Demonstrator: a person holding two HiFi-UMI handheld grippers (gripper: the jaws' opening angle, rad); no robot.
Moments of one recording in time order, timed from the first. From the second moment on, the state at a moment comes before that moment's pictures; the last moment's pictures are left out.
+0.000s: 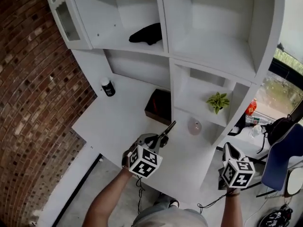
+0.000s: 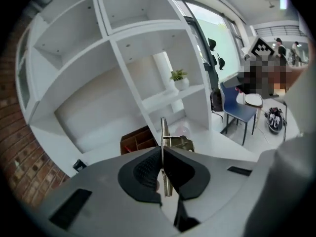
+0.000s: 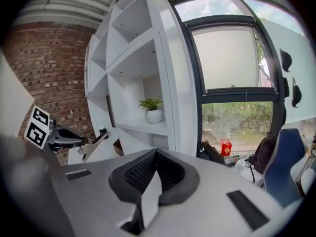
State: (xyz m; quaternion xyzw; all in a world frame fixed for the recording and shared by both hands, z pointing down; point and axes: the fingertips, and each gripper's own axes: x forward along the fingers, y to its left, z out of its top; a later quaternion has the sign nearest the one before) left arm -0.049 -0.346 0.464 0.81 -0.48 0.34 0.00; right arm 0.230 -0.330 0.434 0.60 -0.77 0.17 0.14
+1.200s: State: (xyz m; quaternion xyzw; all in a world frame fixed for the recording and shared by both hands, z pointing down) left arm -0.121 -0.349 0.391 0.73 -0.68 0.04 0.12; right arm 0.149 -0.355 0.377 0.58 -0.80 0.10 0.08
